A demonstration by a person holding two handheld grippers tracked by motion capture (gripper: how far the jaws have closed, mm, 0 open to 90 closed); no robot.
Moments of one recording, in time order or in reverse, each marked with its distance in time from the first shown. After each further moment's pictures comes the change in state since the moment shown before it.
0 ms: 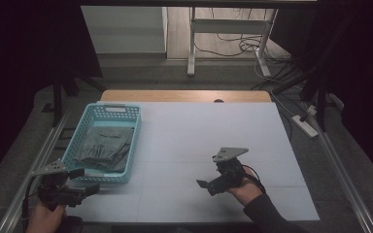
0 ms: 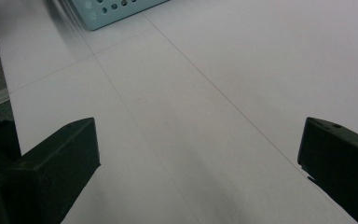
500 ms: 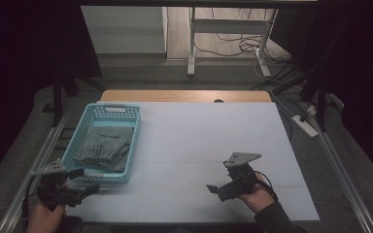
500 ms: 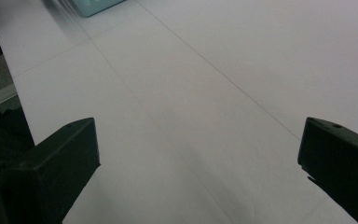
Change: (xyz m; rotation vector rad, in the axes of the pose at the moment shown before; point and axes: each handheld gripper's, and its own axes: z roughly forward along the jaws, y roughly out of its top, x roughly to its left) left arm 0.000 0.000 0.000 -0.003 0.003 -0.006; right arm 0.000 -0.019 -0.026 0.023 -0.030 0.050
